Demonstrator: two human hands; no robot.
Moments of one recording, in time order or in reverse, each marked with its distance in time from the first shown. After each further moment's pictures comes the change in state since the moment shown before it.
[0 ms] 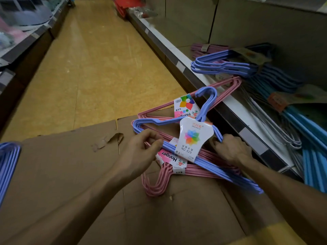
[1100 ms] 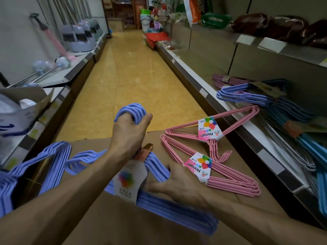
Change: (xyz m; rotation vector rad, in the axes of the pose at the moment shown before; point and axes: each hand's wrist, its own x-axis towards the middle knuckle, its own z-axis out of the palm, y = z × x) left_hand -0.039 0.050 -0.124 0.034 0.516 0.045; right_hand -0.201 -0.163 -0.019 0.360 -0.485 -0.542
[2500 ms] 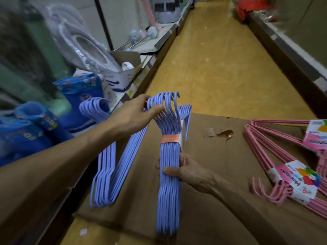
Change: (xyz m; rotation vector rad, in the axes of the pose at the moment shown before) left_hand -0.022 -0.095 -0.198 0.502 -0.135 -0.199; right_hand 0.082 -0.077 0.167 0.595 -0.538 -0.165
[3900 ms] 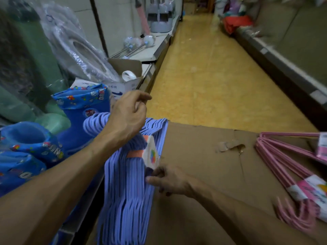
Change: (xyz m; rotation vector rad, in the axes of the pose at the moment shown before) left_hand 0.057 -0.085 -0.027 -0.125 0.365 0.146; right_hand 0.098 -0.017 0.068 -0.509 0.000 0.115
